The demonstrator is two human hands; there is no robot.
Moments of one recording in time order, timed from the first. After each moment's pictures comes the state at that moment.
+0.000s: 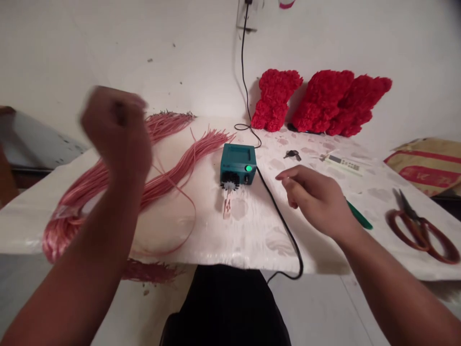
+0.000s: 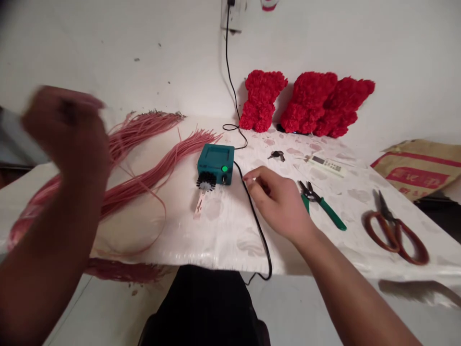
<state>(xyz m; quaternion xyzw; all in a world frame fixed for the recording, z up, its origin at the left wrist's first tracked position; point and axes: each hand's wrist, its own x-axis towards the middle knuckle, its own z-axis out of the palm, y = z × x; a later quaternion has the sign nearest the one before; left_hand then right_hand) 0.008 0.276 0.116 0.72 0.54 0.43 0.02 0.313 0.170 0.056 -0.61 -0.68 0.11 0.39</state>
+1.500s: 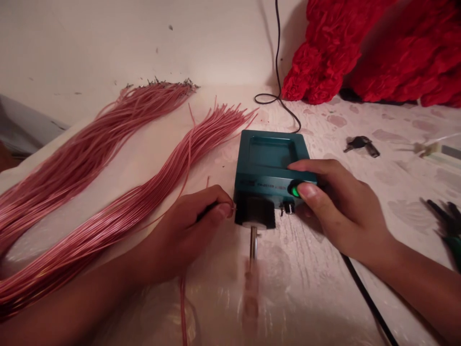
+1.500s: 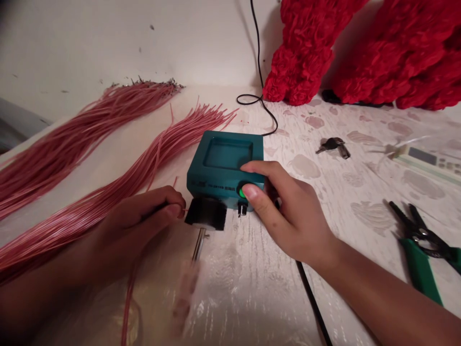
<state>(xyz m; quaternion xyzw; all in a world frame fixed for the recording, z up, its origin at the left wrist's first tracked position) 0.048 0.304 0.001 0.79 0.39 0.23 0.41 0.313 0.275 -0.020 -0.54 -0.72 0.12 0.41</state>
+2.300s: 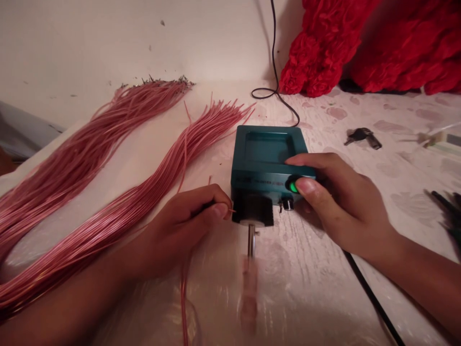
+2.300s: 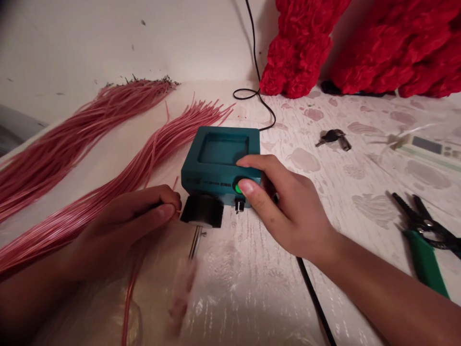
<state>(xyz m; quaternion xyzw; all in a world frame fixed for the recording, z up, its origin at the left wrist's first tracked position) 0.044 0.311 0.000 0.78 0.33 0.24 0.48 0.313 0.275 -0.022 -0.54 -0.72 0.13 0.42</state>
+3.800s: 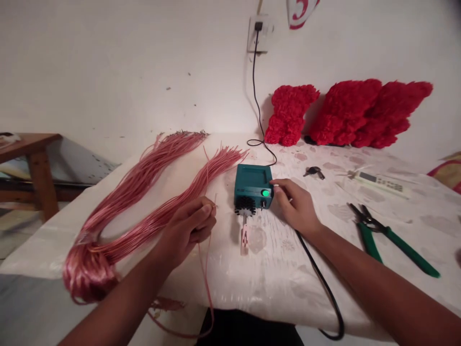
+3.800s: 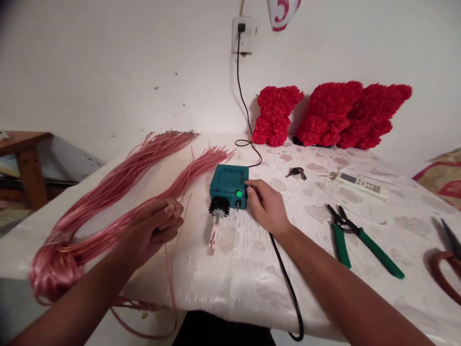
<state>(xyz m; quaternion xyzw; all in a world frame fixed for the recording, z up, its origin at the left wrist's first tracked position) 0.023 0.248 0.023 0.54 0.27 0.42 0.68 0.305 0.260 -0.009 -0.53 -0.70 0.06 0.48</state>
